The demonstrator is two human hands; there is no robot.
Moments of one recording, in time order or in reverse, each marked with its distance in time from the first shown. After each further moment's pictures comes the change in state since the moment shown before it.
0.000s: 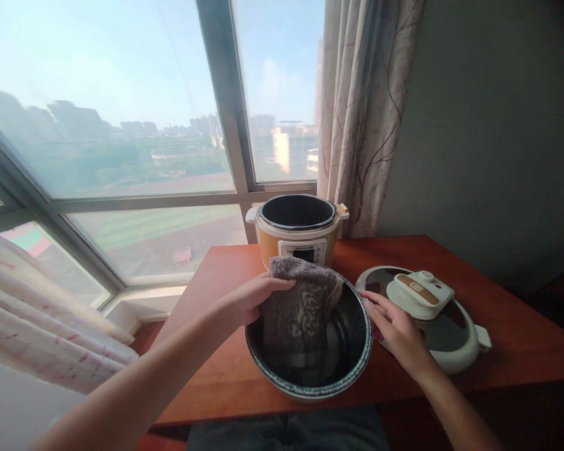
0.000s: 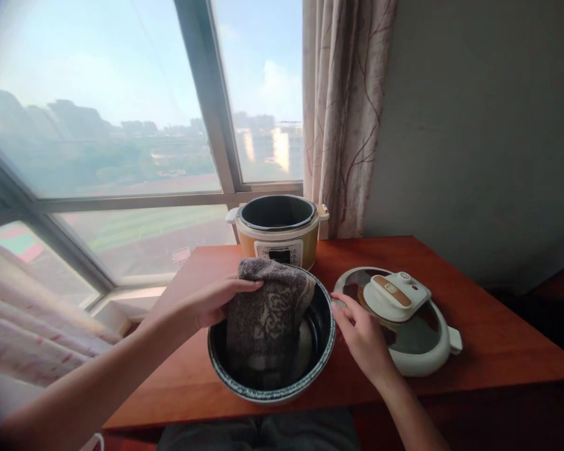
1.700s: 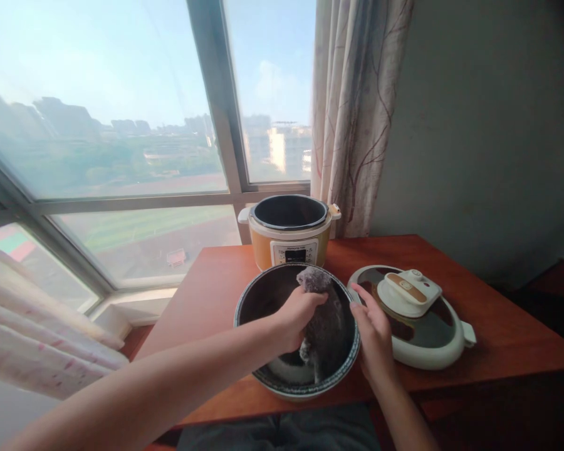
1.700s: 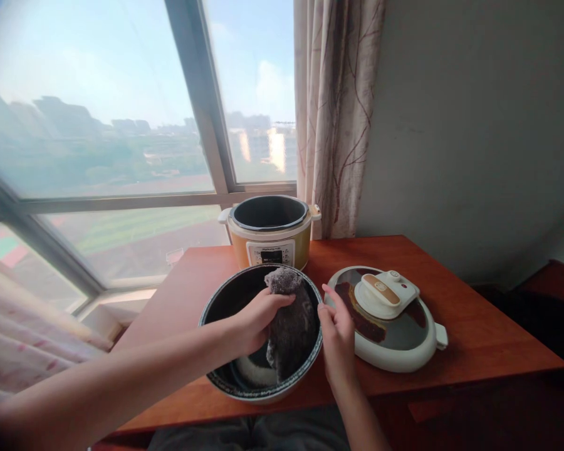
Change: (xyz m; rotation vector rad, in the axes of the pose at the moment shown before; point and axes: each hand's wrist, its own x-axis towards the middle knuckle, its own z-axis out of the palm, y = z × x) left_hand 0.028 -0.041 0.090 -0.158 0.026 0.054; right_hand -0.007 0.000 0.052 0.598 0.298 0.066
